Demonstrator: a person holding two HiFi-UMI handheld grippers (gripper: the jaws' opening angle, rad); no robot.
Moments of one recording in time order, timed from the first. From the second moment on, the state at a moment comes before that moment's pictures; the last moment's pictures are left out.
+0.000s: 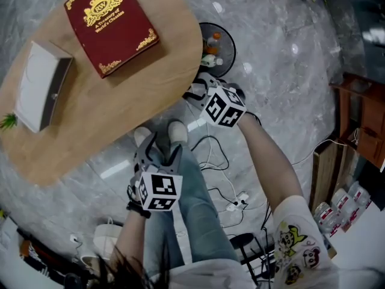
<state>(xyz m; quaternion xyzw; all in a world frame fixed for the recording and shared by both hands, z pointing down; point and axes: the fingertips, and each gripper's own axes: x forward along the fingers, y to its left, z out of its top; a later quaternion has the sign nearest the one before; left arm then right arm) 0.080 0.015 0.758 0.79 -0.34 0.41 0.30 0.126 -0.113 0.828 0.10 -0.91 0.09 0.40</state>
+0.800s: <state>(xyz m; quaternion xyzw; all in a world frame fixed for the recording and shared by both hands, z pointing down) 0.069 0.020 0.755 0.79 -0.33 0.42 0.29 0.138 -0.100 0.817 0.00 -0.91 -0.02 0.41</state>
